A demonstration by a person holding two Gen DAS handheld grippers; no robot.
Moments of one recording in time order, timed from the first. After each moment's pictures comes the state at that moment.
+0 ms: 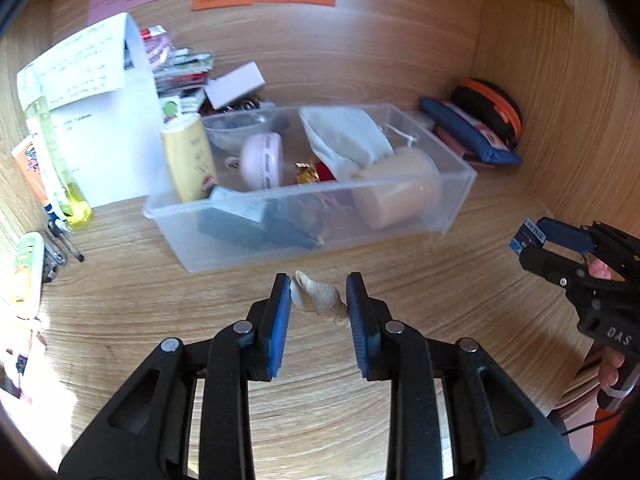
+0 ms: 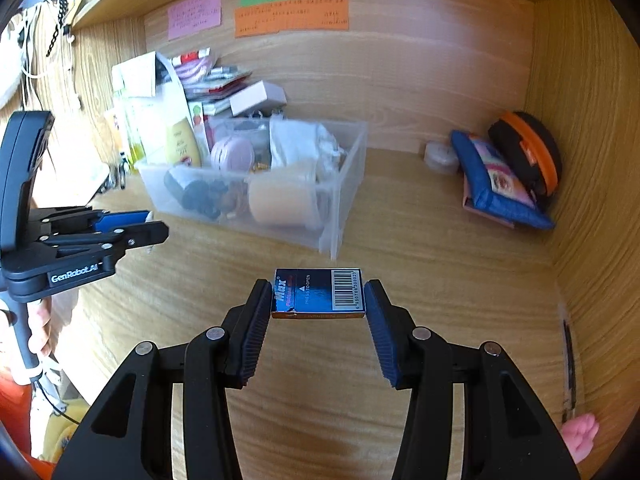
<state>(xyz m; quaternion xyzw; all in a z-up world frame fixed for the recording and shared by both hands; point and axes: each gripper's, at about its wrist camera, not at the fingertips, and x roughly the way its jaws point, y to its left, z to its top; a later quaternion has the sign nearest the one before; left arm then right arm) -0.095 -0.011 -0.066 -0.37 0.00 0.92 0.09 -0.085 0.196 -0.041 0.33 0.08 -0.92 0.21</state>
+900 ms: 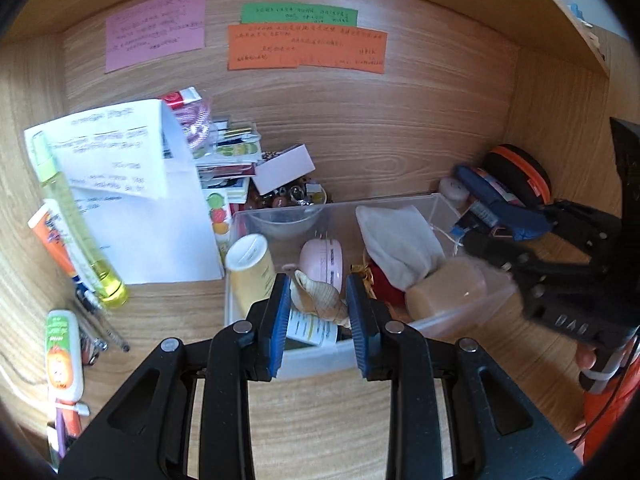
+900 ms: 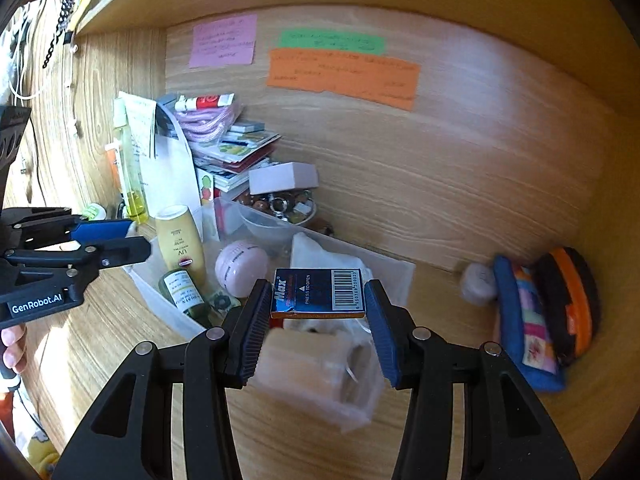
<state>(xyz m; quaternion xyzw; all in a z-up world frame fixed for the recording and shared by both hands) -0.156 -0.054 -0.009 -0.33 0.00 0.94 0.07 -0.179 0.112 0.014 0.27 0.14 -0.92 0.26</state>
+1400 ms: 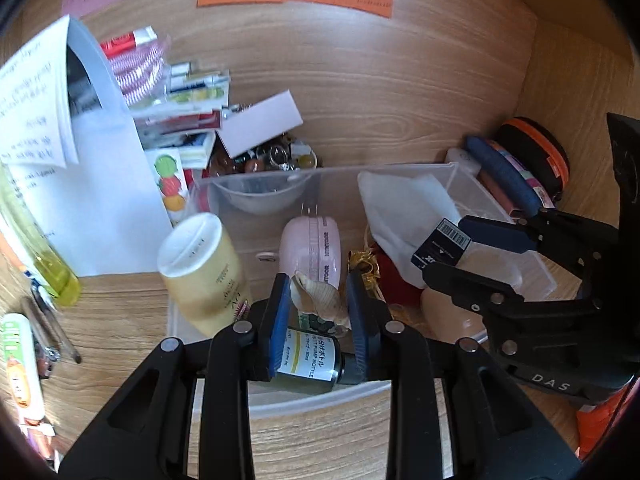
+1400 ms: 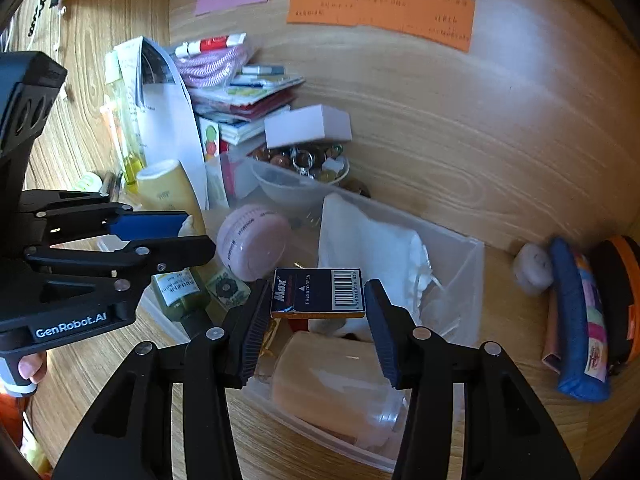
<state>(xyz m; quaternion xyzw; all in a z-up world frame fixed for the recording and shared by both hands) -0.206 -0.048 -0.055 -0.38 -0.01 0.92 0.10 -0.217 0.082 -0.035 0.33 0.15 -0.89 0.28</state>
